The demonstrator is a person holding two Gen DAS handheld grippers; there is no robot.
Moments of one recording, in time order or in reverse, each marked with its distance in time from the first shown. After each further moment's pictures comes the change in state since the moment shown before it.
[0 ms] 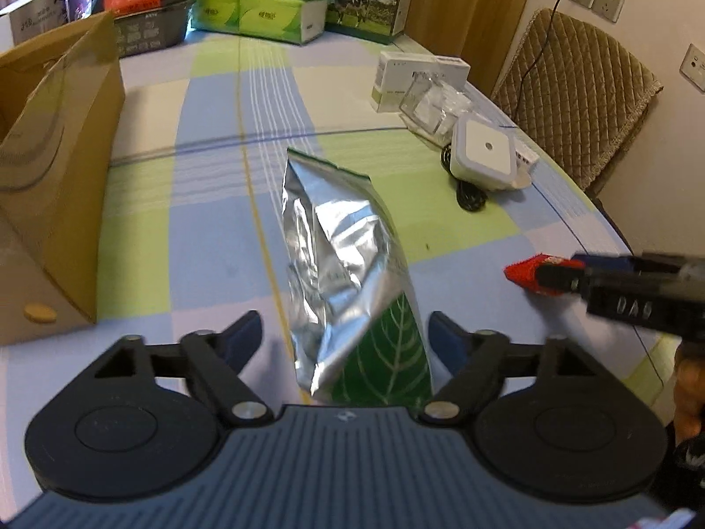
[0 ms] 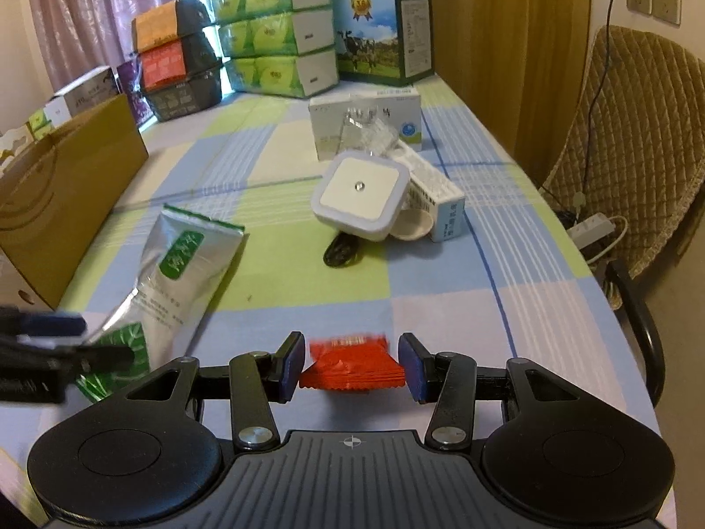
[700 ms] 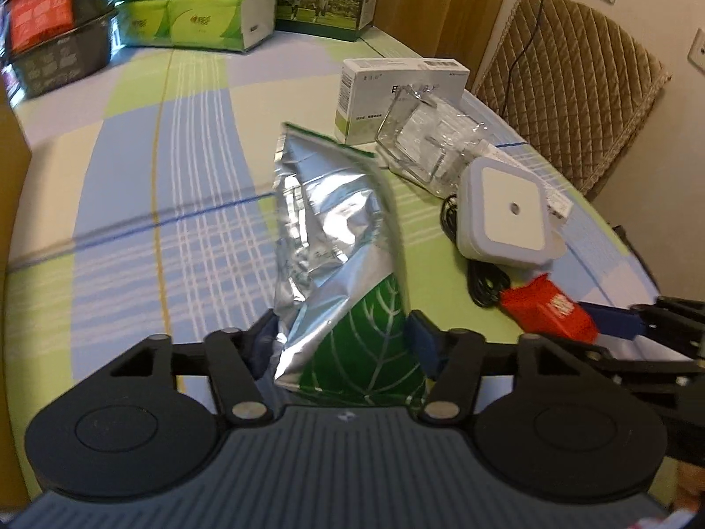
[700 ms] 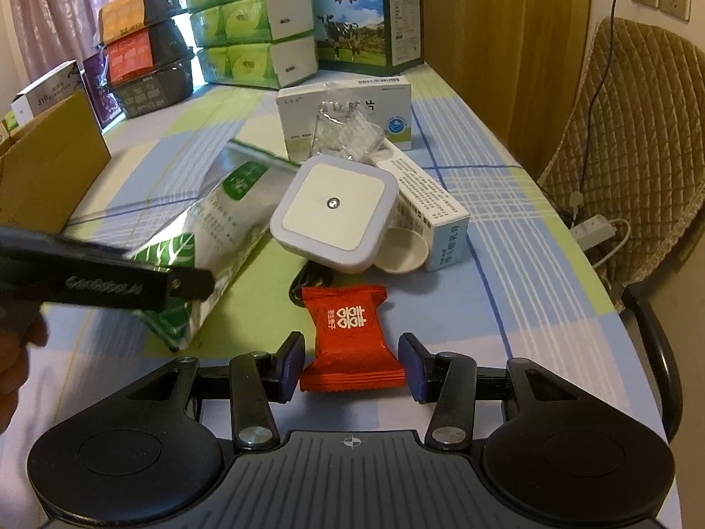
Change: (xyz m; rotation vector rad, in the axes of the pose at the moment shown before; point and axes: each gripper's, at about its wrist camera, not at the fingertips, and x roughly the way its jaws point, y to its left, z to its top) left arm 0.091 -0.015 0.072 0.065 0.028 -0.057; right arm 0.045 -0.010 0.029 0.005 -0.004 -0.039
